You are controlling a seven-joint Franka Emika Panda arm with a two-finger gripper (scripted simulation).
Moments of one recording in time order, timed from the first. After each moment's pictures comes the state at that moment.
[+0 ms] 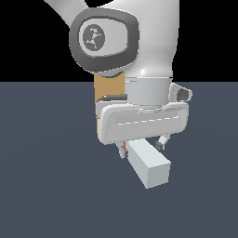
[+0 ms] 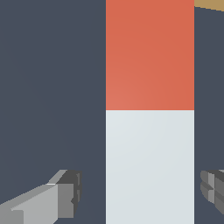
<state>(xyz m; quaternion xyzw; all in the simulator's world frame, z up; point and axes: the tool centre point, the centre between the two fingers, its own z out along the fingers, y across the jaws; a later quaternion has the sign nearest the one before) 0.055 -0.058 0.044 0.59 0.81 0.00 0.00</state>
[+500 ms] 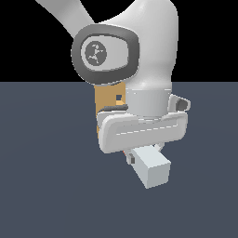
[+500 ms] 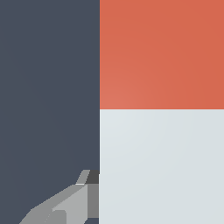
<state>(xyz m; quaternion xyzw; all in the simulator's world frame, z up) 0.057 -0.058 0.025 0.58 0.81 0.00 0.00</state>
